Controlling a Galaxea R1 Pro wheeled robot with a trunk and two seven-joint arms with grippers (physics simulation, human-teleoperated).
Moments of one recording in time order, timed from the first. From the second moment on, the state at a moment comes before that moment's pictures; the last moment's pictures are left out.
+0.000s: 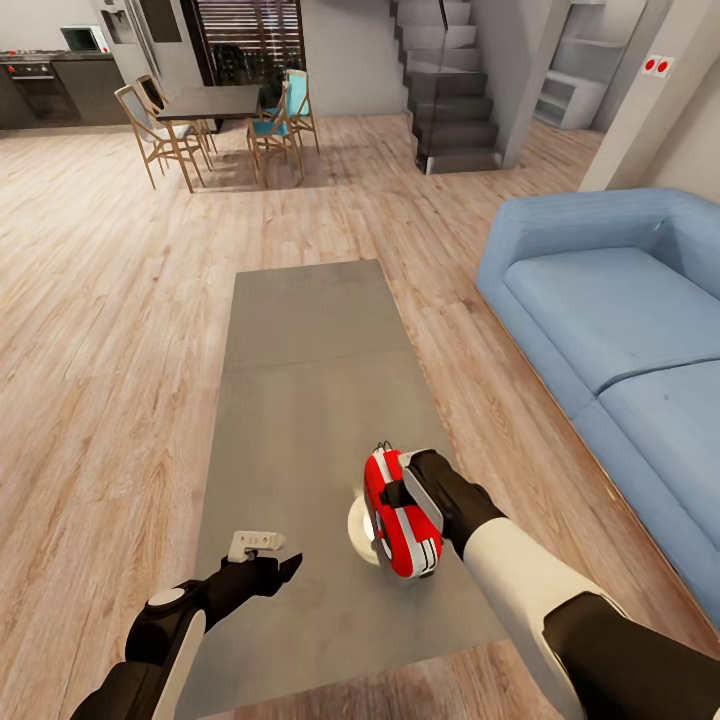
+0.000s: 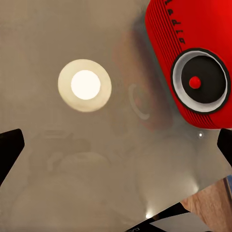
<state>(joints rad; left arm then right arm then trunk) -0.19 -0.02 -0.01 -1.47 0.08 0.65 -0.29 -0.96 0.16 0.36 -0.54 -0.23 0.84 -0.17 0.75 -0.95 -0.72</state>
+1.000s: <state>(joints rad) -0.19 -0.02 -0.01 -1.47 0.08 0.65 -0.29 -0.96 0.17 0.38 -0.45 -0.23 0.76 -0.17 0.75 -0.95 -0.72</state>
